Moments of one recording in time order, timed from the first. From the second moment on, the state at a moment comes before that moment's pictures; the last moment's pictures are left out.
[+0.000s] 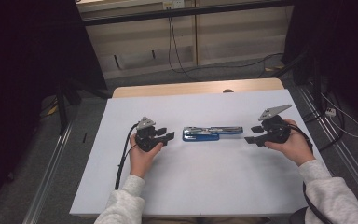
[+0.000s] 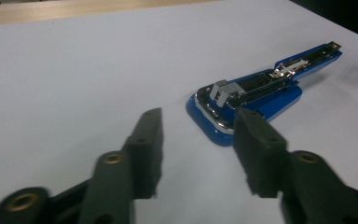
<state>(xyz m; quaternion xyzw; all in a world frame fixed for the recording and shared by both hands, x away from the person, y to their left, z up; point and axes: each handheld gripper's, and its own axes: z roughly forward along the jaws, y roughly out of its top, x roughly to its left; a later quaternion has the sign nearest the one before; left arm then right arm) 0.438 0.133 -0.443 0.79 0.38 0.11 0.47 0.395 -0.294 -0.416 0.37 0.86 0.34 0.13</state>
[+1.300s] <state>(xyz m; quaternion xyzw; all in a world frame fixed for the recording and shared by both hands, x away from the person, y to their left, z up) 0.465 0.088 -0.468 0.82 0.38 0.07 0.42 0.421 -0.277 -0.451 0.42 0.84 0.32 0.13</state>
